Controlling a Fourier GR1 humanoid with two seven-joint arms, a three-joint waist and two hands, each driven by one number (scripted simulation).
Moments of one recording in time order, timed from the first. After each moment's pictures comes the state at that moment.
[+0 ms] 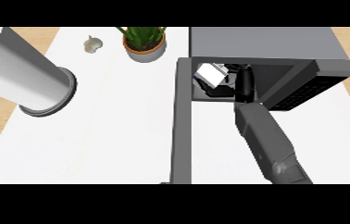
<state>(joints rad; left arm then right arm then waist) 0.30 0.14 0.59 -1.87 0.42 -0.65 -0.10 -0.73 -0.03 -0.03 -0.55 -0.15 -0.39 -0.66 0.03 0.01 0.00</state>
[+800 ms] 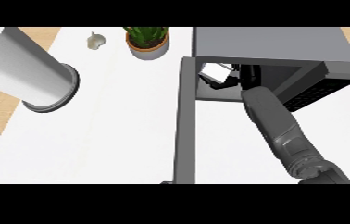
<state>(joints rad) 0.26 0.16 0.60 -1.80 0.40 -0.68 -0.14 -0.96 -0.12 -0.01 -0.19 0.05 -0.65 -0.79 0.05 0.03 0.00</state>
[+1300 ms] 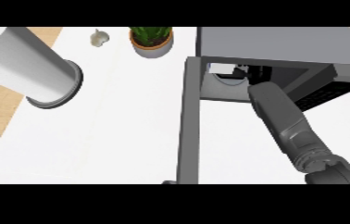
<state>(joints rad) 0.23 0.17 0.59 -1.76 0.38 -0.69 -0.15 -1.01 -0.16 -0.05 -0.12 0.07 -0.79 -0.75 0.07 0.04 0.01</state>
